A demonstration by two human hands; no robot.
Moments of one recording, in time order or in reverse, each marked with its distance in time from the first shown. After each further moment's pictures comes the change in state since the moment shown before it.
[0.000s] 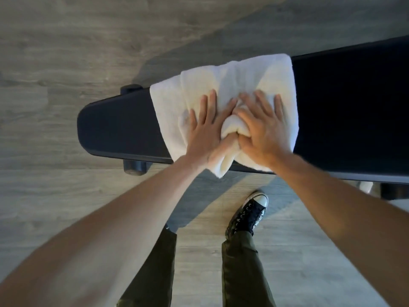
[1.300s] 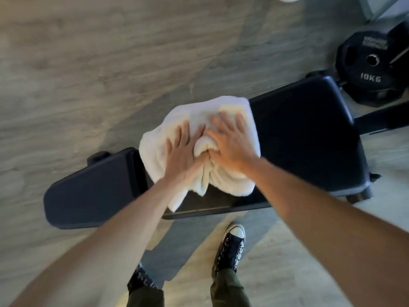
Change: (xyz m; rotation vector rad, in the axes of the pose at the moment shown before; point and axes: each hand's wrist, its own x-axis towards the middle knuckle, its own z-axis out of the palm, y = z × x) left_hand 0.088 0.103 -0.004 0.043 -0.020 -0.035; right_hand 0.022 0.111 -0.064 0.041 -0.101 0.079
